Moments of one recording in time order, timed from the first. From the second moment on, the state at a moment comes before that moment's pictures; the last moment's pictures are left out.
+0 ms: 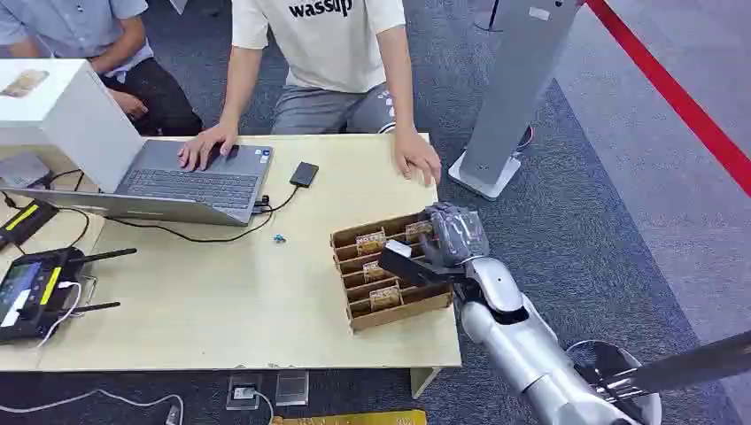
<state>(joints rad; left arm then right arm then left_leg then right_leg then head) -0.10 0.14 -0.80 -0.21 1.24 0.05 0.04 -0.51 -0.06 0.53 -0.97 1.07 -0.19 0.09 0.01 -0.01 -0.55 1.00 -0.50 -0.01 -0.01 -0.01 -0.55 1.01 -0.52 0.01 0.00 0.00</state>
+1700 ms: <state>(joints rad) -0.10 0.14 -0.77 -0.20 1.23 0.05 0.03 -0.47 -0.08 0.50 -1.21 1.08 -0.21 0.05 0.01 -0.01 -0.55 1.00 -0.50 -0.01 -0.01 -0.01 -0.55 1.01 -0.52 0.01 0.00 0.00</state>
